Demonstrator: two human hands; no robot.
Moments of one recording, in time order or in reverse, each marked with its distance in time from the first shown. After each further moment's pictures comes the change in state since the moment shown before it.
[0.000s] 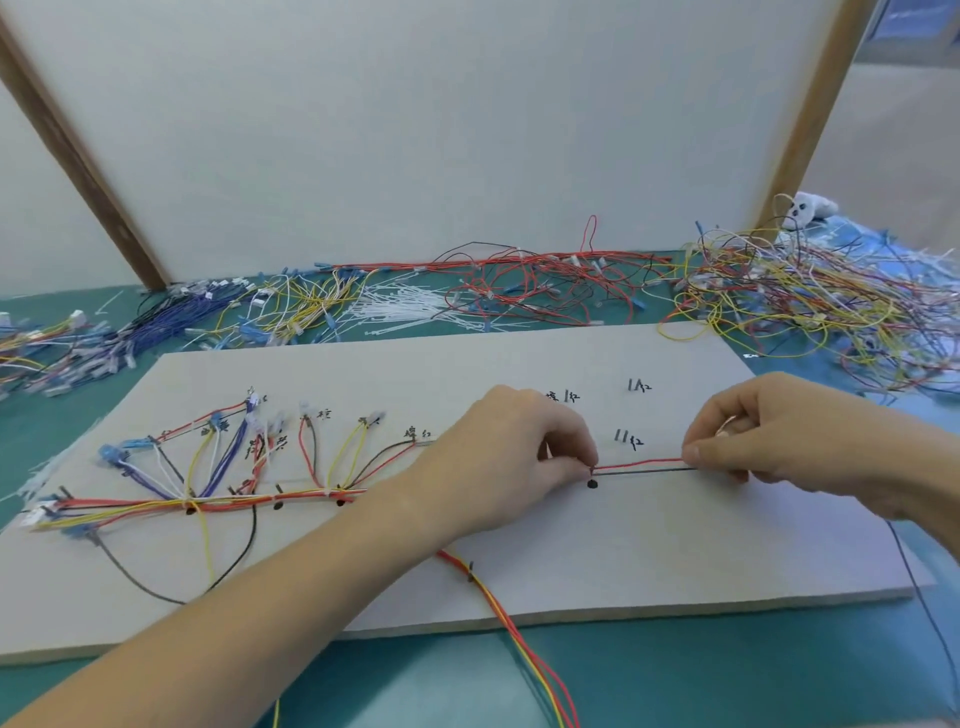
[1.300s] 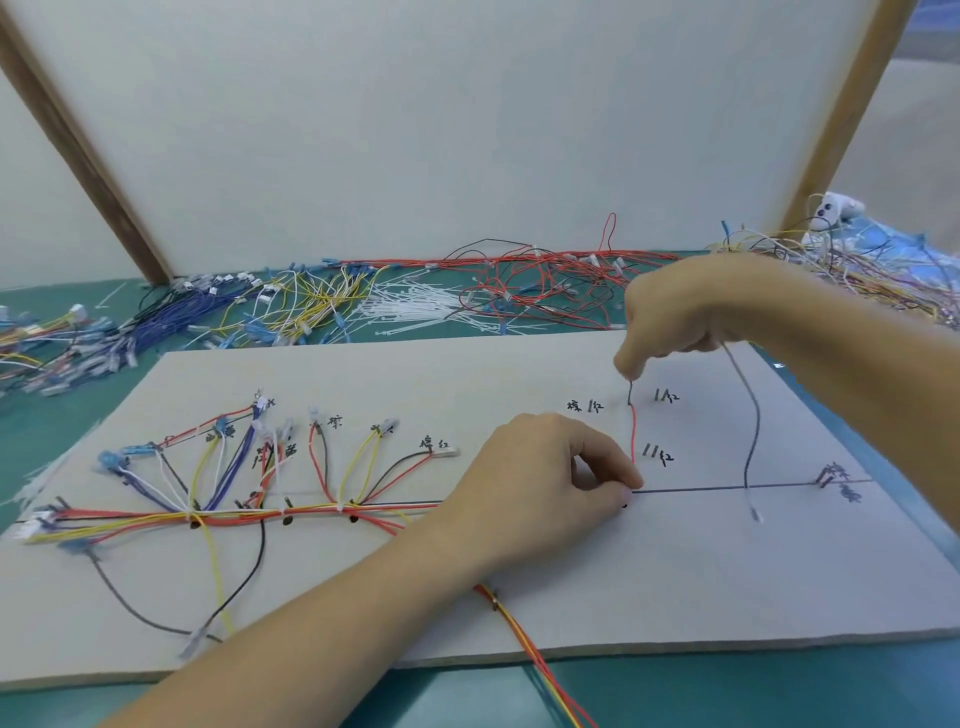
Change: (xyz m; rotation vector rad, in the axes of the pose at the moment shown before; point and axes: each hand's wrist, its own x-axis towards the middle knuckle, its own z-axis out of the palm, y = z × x) left_hand 0.002 -0.005 0.018 -0.164 0.087 -0.085; right_hand 0.096 -0.118 -0.006 -0.705 -0.021 0.049
